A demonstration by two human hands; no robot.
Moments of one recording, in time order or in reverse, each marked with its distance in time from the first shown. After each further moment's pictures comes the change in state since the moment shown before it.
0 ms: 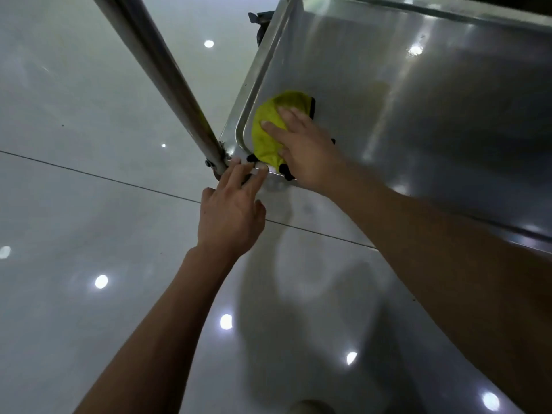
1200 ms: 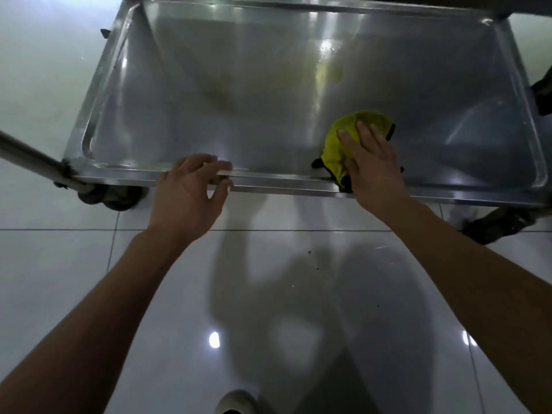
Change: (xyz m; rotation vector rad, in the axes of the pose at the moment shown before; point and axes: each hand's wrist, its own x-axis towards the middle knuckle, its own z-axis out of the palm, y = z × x) left_hand 0.034 0.156 0.024 -0.133 0.070 0.211; right_hand -0.264 0.218 -0.044 0.013 0.229 0.554
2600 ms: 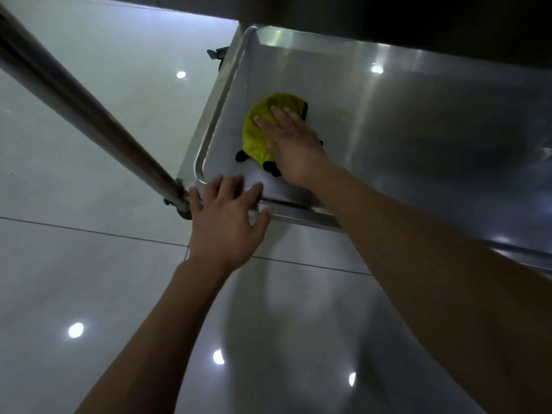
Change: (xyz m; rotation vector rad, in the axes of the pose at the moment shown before) left_hand -0.006 -0.119 -0.033 0.112 -0.095 -0.207; right_hand 0.160 -0.287 0.087 0.022 -0.159 -0.390
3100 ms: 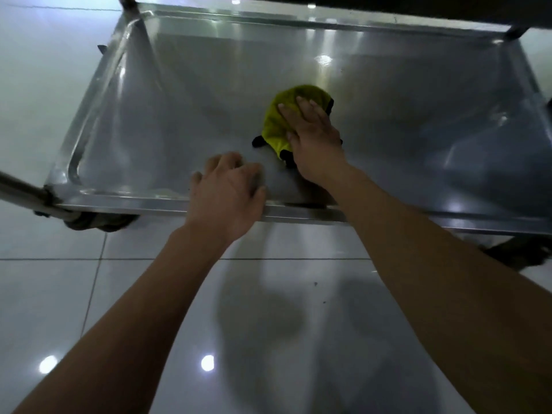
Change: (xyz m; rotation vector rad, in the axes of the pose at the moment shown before) left_hand 0.036 0.162 0.027 -0.031 -0.106 0.147; right_hand -0.116 0.169 -0.036 -0.006 0.254 0.255
